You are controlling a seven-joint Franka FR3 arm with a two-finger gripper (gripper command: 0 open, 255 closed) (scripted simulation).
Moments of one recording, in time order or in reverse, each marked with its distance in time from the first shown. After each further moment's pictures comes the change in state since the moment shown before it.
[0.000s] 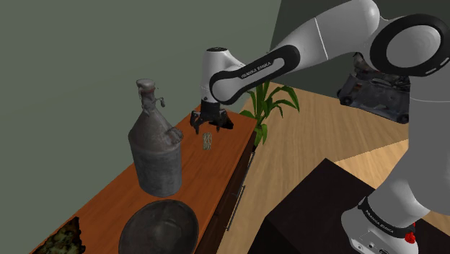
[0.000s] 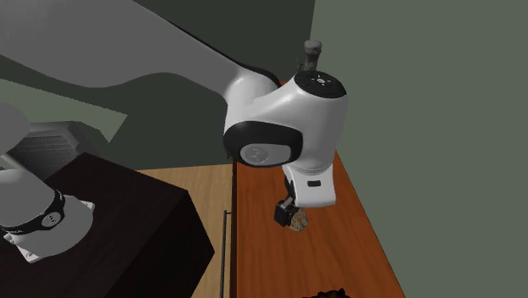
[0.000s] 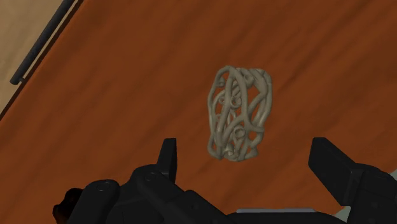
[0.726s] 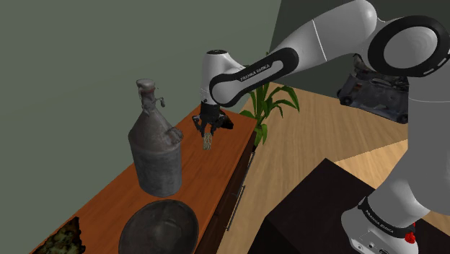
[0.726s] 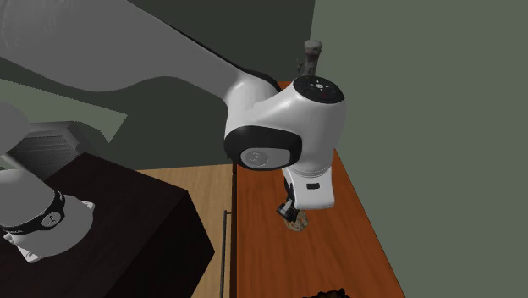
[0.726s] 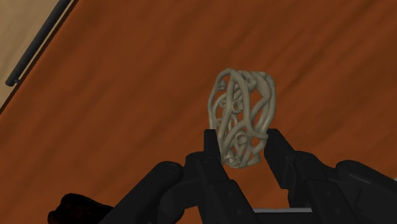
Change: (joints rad) arm 0.002 0.011 -0.002 -0.005 -0.003 0.016 0.003
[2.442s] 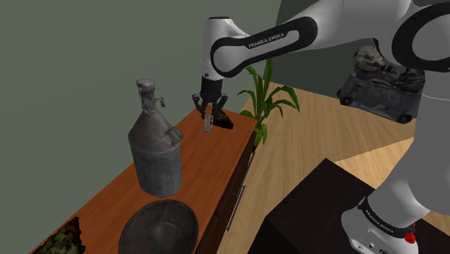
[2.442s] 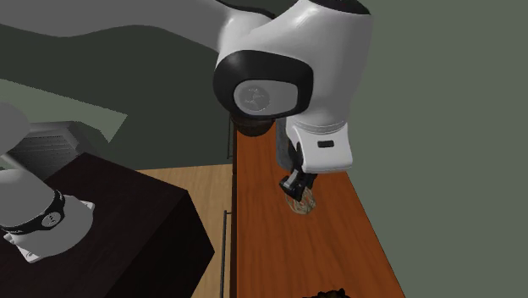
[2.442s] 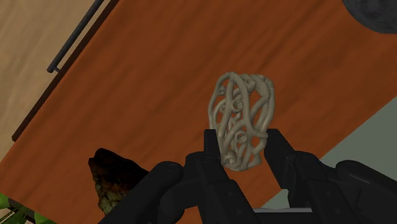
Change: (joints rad) arm -0.011 -0.111 0.017 0.086 0.032 -0.195 -0.017
